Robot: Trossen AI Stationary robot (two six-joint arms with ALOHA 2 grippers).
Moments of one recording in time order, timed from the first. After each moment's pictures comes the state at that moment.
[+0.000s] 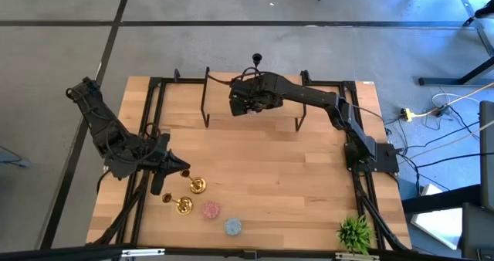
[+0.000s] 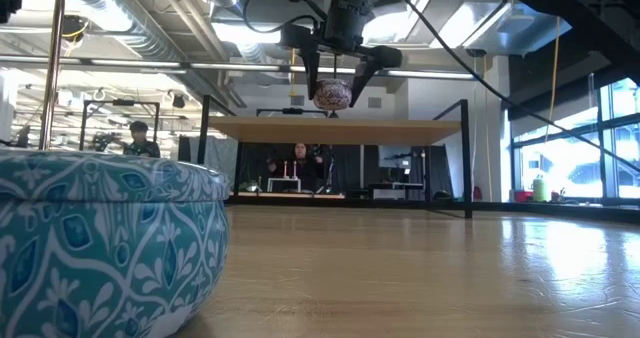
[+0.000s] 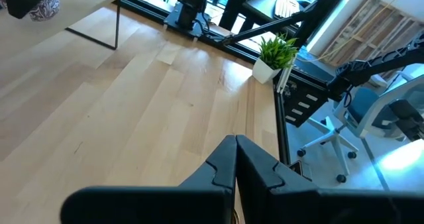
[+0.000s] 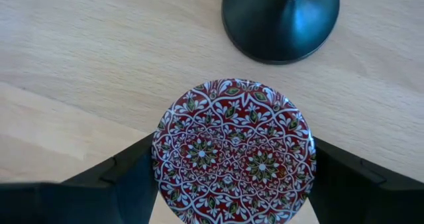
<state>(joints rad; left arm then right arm) -0.84 0.83 0.89 -0.58 -0.76 -0.83 -0.18 2.23 2.35 -1.43 0.25 1.07</state>
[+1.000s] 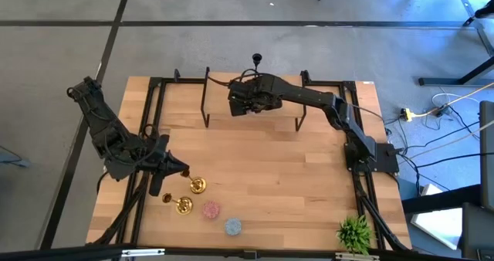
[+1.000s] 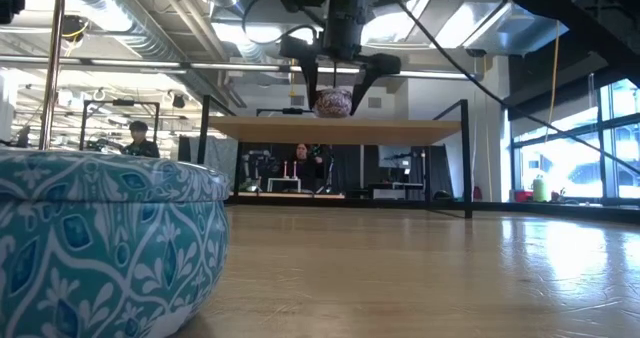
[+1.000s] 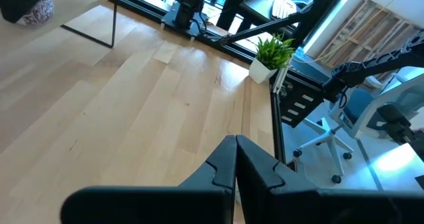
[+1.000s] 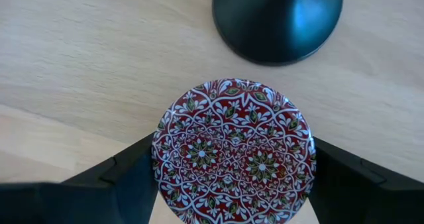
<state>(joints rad) -0.86 0.83 0.89 -0.58 -0.77 -0.85 -0.19 2.26 2.33 -1.43 0.26 1.10</state>
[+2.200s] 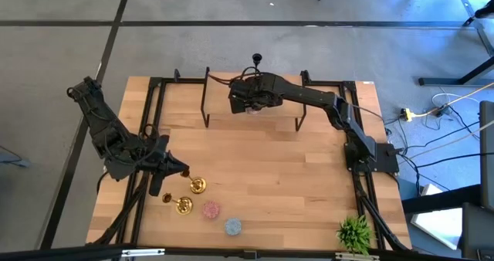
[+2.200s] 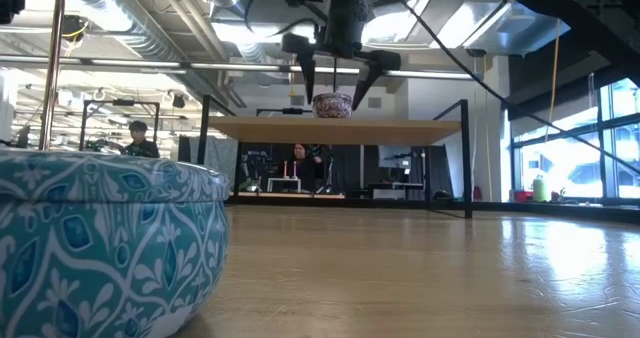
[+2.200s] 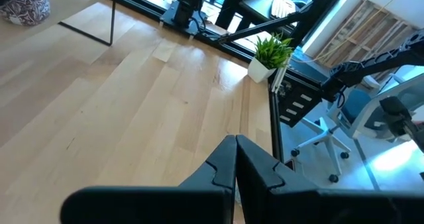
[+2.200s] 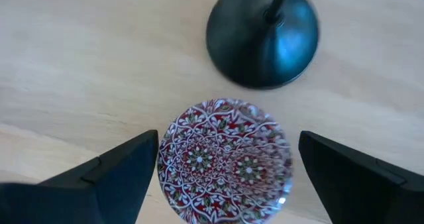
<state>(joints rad) -0.86 0.83 0.89 -0.58 -0.76 -0.86 -0.19 2.24 2.33 -1.41 0.33 1.10</state>
